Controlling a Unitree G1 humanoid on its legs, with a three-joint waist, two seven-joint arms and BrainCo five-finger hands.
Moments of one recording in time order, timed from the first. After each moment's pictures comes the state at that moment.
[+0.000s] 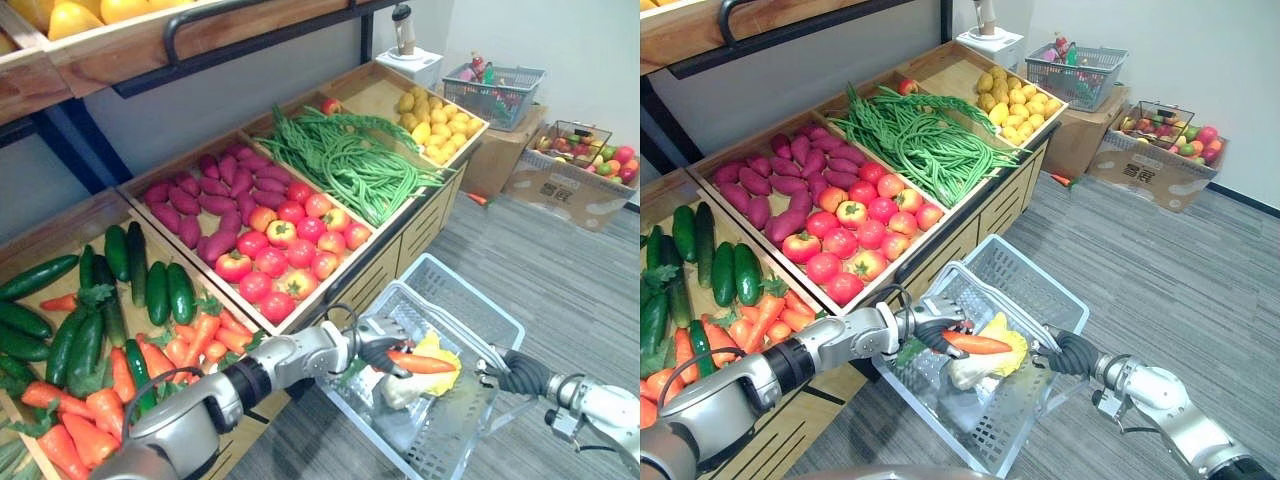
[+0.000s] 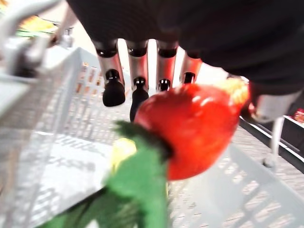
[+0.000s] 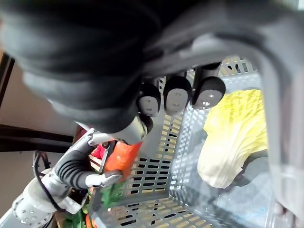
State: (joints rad) left arm -0.61 0.45 -0.99 0.50 0.65 -0.43 0.01; right arm 0.20 -0.96 0.30 0.02 0.36 -0.24 0.45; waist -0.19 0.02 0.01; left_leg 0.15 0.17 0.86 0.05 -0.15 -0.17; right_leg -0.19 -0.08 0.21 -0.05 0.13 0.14
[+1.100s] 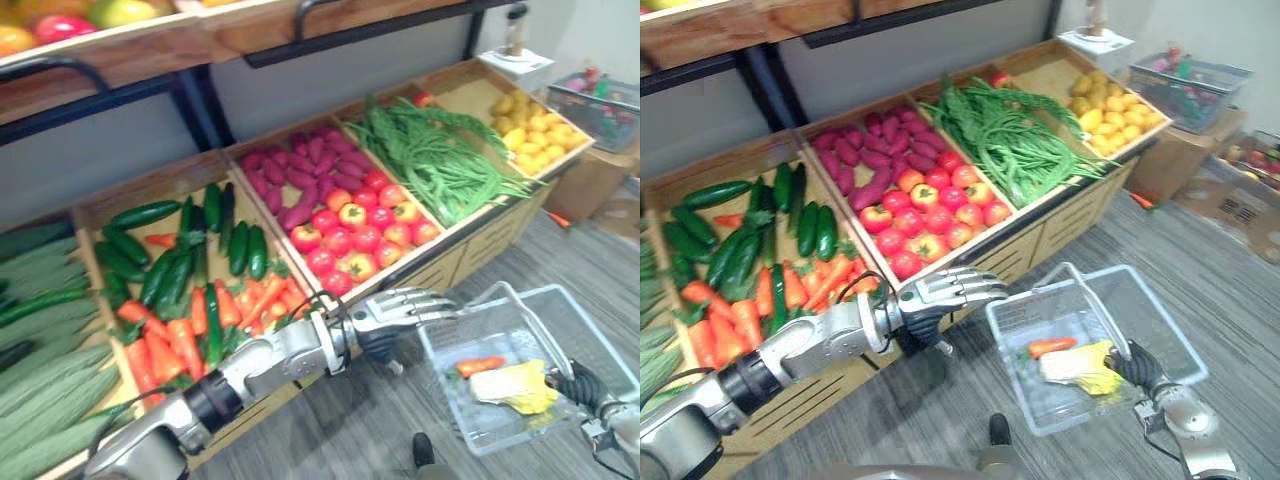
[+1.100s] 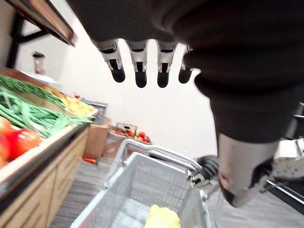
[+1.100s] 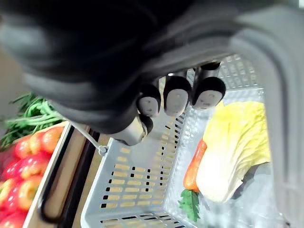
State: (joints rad) left arm -0.43 0.61 -0.72 -0.08 0.63 -0.44 0.04; right arm 0.14 -0.64 -0.14 0.67 0.04 -0.22 0.20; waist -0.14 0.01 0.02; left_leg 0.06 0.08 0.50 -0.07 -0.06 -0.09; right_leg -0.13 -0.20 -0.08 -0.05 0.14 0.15
